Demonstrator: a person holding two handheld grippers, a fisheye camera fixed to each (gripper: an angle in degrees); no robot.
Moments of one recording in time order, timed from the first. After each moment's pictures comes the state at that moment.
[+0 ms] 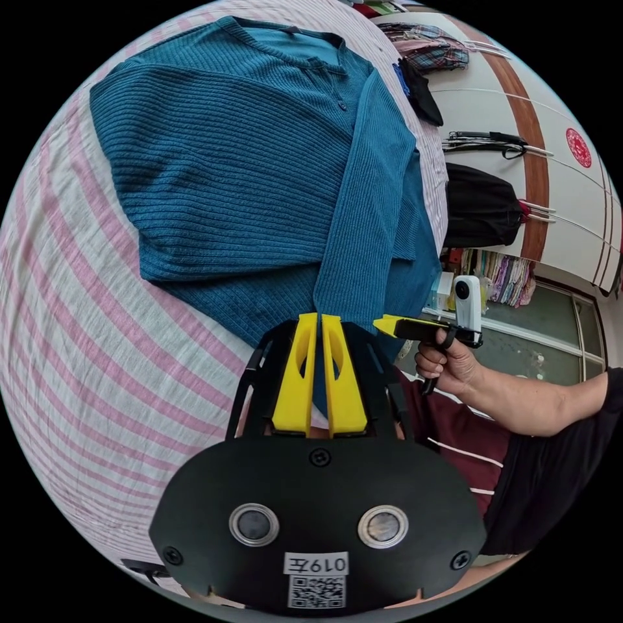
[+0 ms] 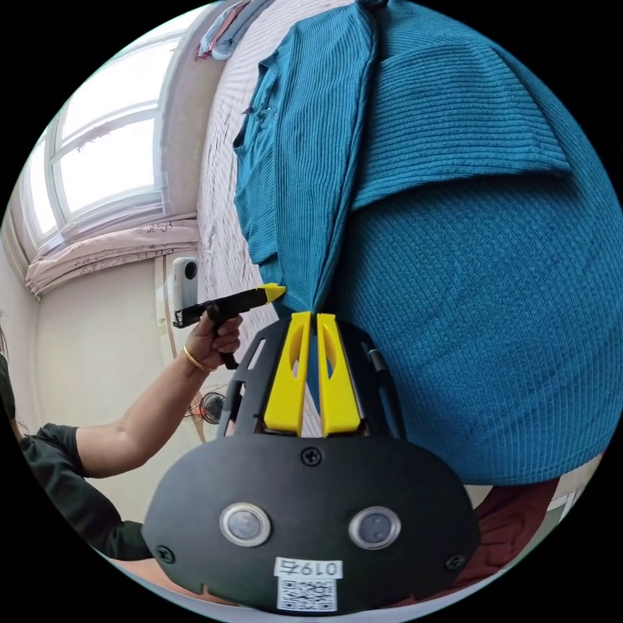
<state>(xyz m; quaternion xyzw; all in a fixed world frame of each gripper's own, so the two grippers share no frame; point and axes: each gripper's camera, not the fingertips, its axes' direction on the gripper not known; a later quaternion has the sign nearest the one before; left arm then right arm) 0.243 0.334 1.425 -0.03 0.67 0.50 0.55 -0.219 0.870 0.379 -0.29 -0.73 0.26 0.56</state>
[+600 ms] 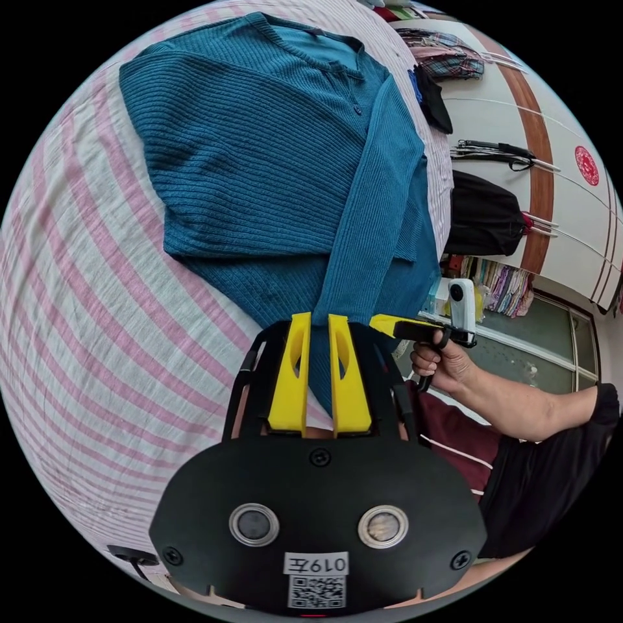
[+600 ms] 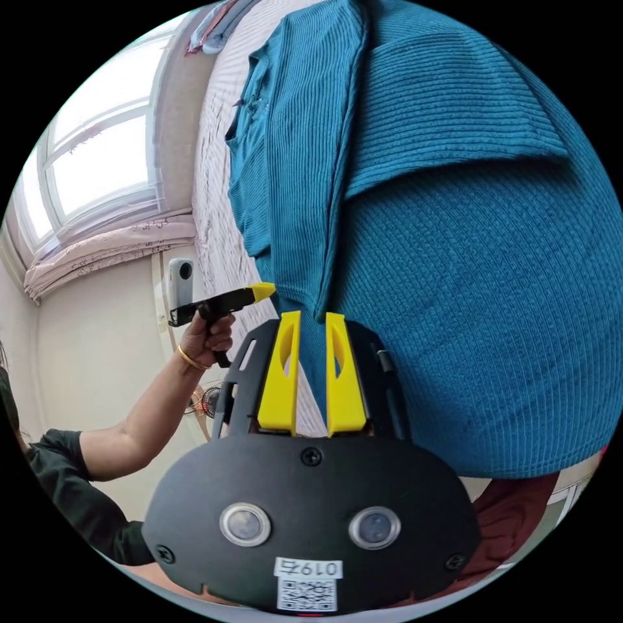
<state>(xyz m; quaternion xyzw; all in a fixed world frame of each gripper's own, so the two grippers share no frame) 0.245 0.352 1.418 -0.06 0.67 0.48 0.56 -0.174 0.867 0.399 -0.32 -0.73 0.25 0.55</state>
